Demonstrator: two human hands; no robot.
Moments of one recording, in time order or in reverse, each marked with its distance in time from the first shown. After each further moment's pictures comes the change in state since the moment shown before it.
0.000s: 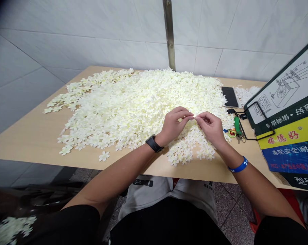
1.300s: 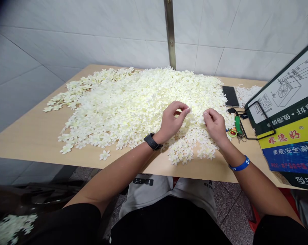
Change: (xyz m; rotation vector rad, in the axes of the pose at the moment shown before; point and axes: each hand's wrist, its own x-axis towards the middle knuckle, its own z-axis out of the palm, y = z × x) left_hand 0.007 0.007 -0.008 -0.189 0.102 -0.143; right_hand 0.006 0.008 -0.010 -0.093 0.041 -0.033
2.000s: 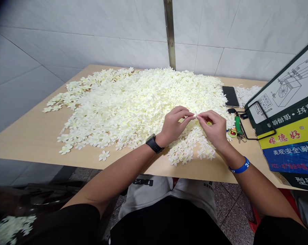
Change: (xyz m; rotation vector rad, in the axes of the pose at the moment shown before) left_hand -0.009 -0.010 0.006 0.230 -0.028 0.311; right_hand -0.009 -0.010 0.003 -0.190 0.037 -0.292
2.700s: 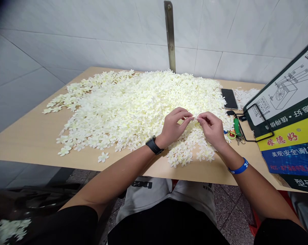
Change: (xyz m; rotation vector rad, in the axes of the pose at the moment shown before) left_hand 0.002 0.004 -0.002 -0.068 -0.034 -0.107; right_hand 0.002 0.006 0.001 0.143 -0.083 0.139
